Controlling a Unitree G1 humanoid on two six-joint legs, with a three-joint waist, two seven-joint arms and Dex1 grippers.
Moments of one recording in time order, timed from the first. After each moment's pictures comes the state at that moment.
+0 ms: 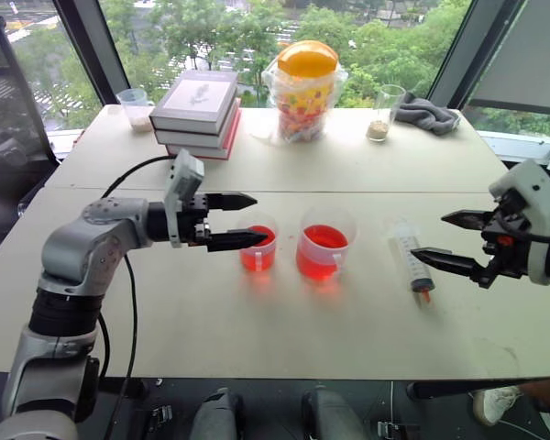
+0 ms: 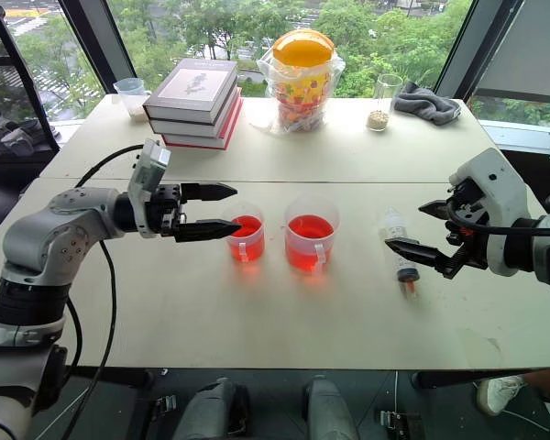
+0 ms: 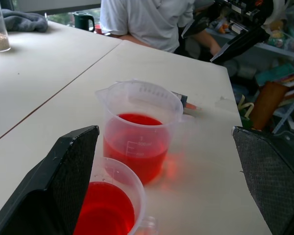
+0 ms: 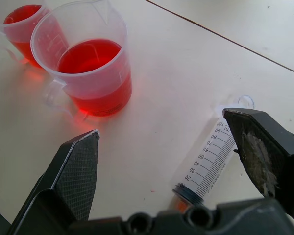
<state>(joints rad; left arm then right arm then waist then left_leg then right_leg) -0.65 0.64 0.02 -0.12 -0.67 0.75 -1.13 -0.26 -1.16 -0.51 -0.63 0.79 1.30 0.73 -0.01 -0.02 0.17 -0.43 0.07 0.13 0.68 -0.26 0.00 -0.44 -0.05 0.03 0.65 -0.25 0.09</state>
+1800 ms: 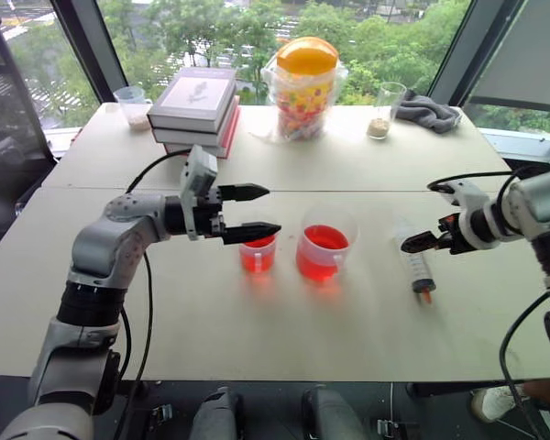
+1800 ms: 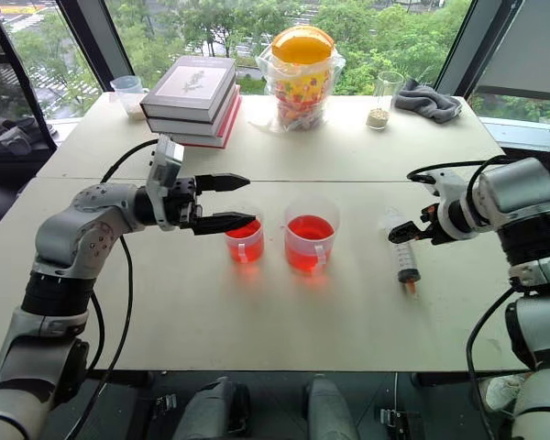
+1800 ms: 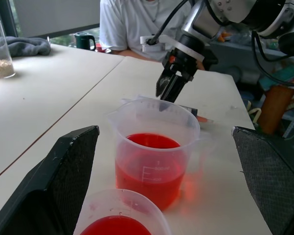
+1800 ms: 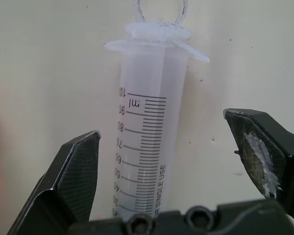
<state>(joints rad) -0.66 0.54 -0.02 -0.06 -0.59 0.59 -1.12 -1.01 -0.94 0.39 0.53 0.40 1.34 0.78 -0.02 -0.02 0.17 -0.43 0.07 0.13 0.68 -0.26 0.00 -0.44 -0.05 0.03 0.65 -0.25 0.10</state>
